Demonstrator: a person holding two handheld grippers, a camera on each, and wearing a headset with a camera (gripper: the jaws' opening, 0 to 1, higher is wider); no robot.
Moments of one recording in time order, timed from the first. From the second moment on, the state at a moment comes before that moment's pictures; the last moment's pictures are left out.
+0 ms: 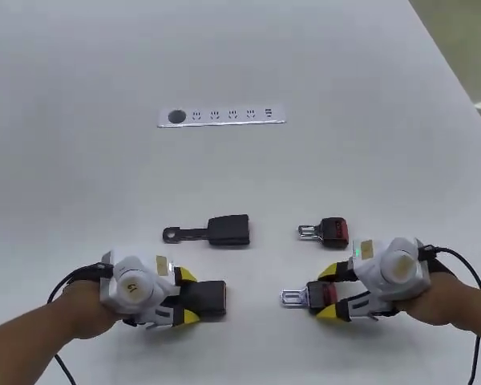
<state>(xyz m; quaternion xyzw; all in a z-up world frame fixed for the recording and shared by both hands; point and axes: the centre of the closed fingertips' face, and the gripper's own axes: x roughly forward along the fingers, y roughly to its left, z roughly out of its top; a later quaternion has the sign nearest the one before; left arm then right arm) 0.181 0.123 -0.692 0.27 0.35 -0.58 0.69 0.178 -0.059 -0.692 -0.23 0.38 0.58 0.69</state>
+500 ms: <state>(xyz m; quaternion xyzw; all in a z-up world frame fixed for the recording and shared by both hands) 0.180 0.124 -0.693 0.28 0.36 -0.58 0.68 0.179 -0.036 -0.690 -0.24 0.38 0.58 0.68</state>
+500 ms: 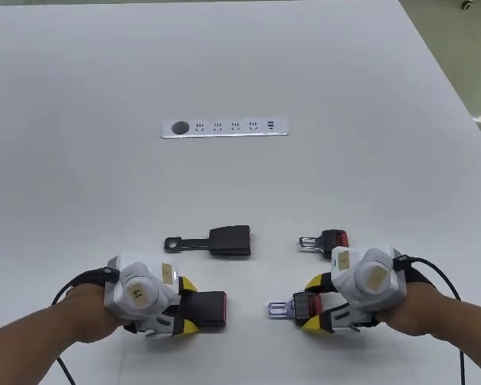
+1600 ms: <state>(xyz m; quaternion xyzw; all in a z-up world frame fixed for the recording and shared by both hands) 0.181 0.126 -0.691 0.31 0.39 -0.58 0.65 0.182 0.044 -0.687 -0.21 0.34 0.60 0.70</state>
